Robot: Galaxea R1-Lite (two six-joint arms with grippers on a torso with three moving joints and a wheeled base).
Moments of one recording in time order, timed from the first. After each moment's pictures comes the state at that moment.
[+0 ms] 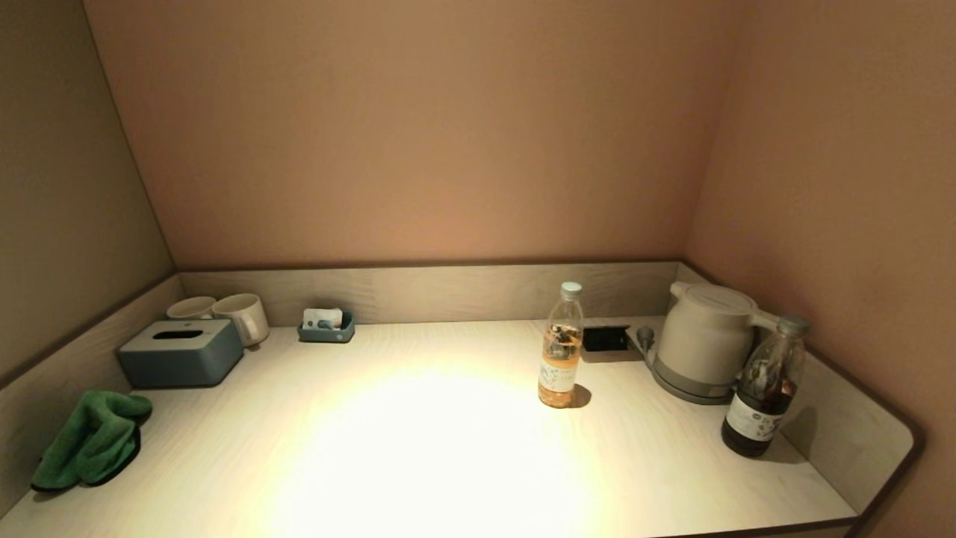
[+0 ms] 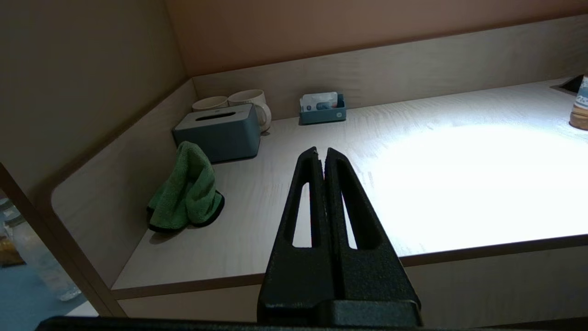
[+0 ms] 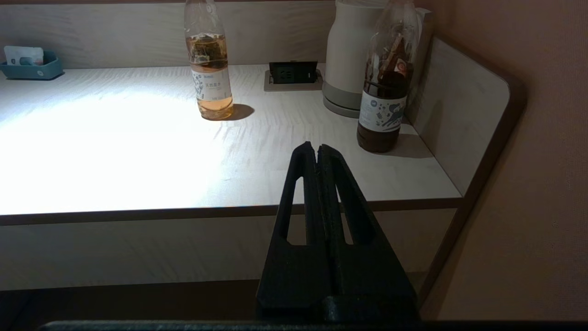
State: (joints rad) left arm 0.01 0.00 0.00 -0.13 -0.03 0.13; right arm 0.00 0.00 0.00 0.00 0.00 0.00
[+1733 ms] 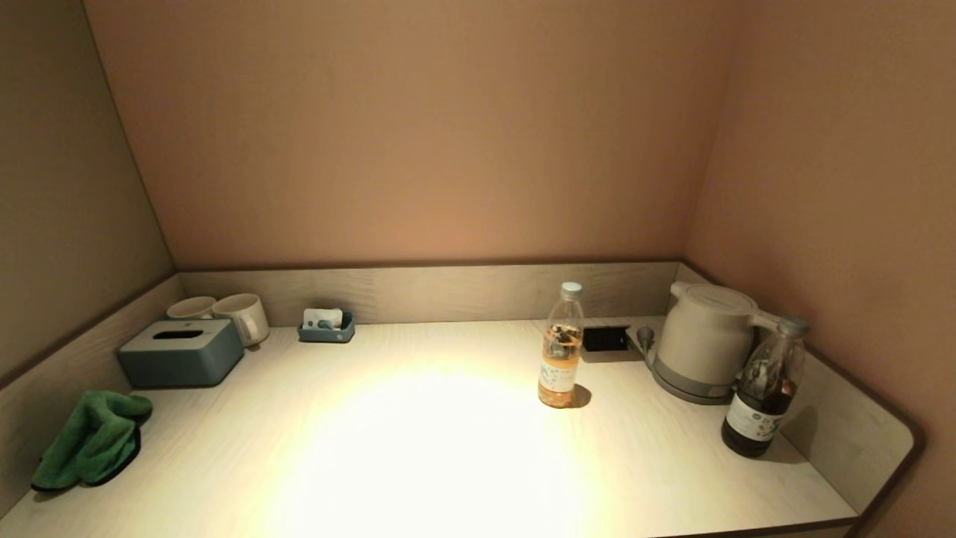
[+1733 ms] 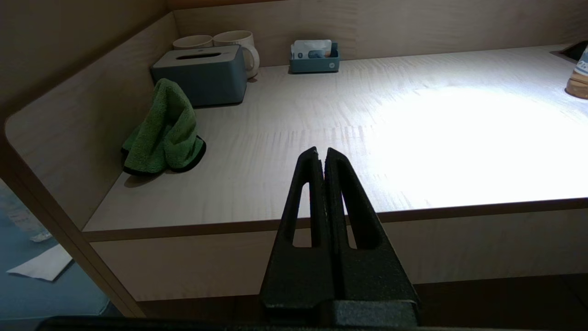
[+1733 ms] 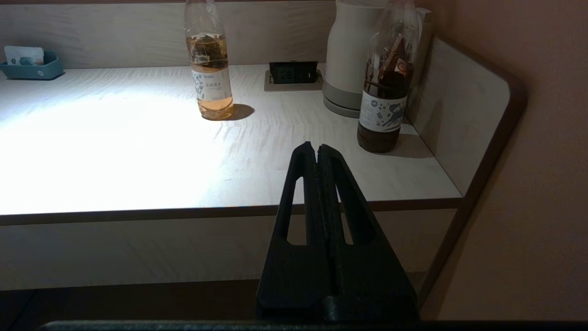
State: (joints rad) left arm 0.01 0.00 0.00 0.00 -0.02 0.04; right arm 0.00 0.00 0.00 0.00 0.00 0.00
